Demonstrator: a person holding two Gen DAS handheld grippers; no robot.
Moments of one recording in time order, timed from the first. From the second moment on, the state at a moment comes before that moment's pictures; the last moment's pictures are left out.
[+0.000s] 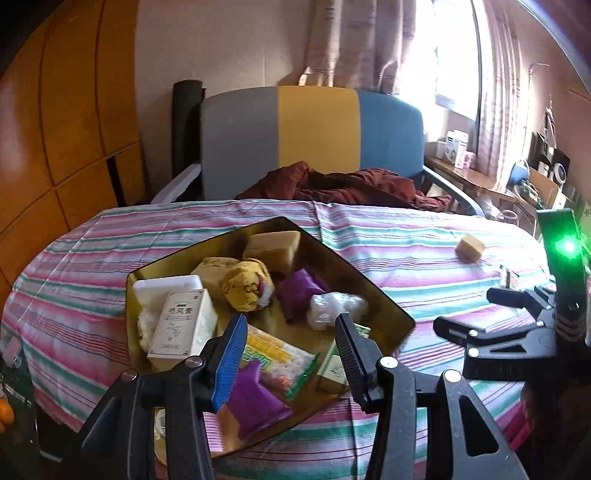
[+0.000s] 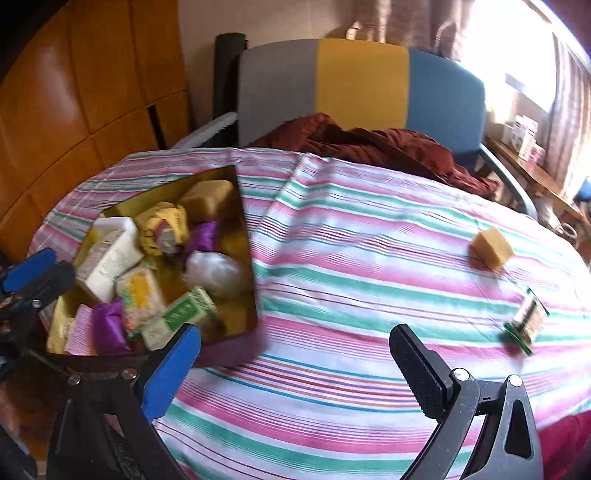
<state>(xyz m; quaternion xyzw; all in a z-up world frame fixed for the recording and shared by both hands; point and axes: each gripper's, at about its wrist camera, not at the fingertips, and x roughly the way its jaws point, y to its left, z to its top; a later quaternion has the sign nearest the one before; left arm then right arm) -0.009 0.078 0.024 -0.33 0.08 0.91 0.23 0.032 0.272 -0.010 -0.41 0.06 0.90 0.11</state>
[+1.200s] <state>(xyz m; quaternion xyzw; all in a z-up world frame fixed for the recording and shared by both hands) 0.027 0.200 0.009 -0.34 0.17 0.84 0.38 0.100 0.546 -0.030 -0.47 0.22 0.77 0.37</state>
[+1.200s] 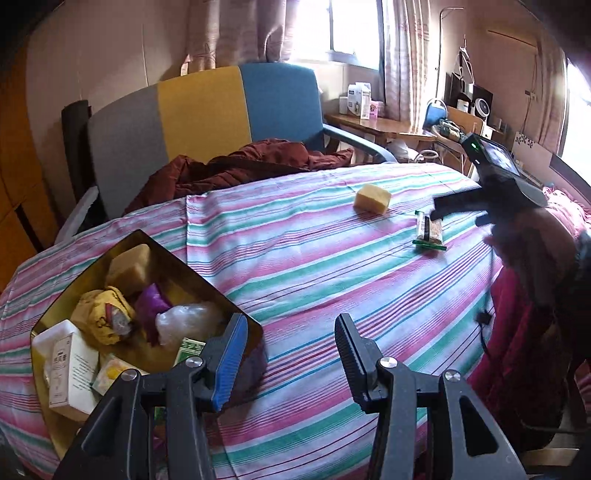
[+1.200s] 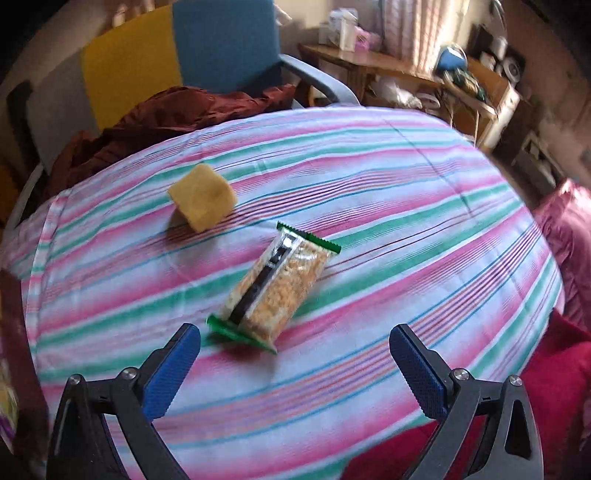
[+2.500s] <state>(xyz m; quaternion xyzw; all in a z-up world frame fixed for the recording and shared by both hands) -0.083 0.454 -0.036 -0.53 0.07 0.72 0.43 0.073 0.585 -0.080 -0.53 0.28 0.72 0.35</state>
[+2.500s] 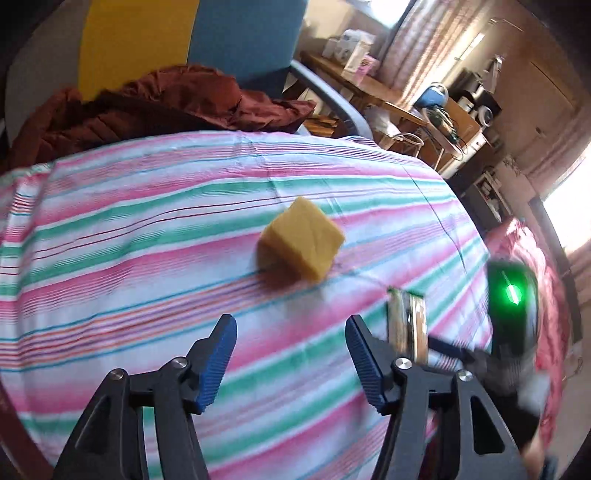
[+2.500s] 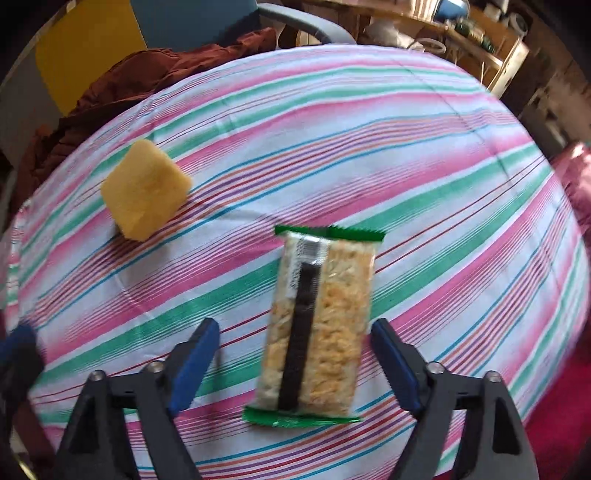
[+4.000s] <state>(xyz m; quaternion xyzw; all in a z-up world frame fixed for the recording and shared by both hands) -0.127 0.492 -0.036 -0.44 0.16 0.79 0.40 0.089 0.559 -0.071 -0.52 0.32 0.71 0.34</state>
